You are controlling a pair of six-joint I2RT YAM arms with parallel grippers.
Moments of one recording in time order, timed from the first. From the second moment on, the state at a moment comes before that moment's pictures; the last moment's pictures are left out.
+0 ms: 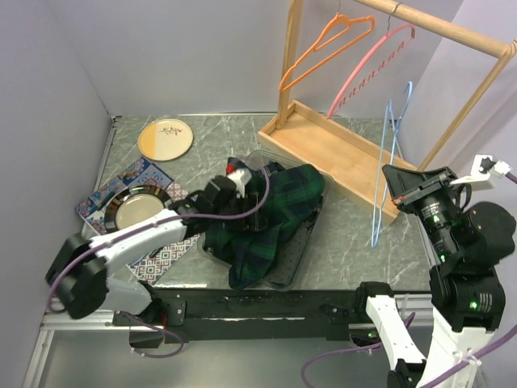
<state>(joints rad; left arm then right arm) -0.78 1.35 0.87 -0.21 0.17 -0.65 -0.06 0.65 1.46 -0.81 -0.22 0.74</state>
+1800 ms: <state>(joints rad) -1.19 1.54 1.03 -0.17 0.03 -0.60 -0.15 1.19 1.80 -0.70 -0.01 0.74</state>
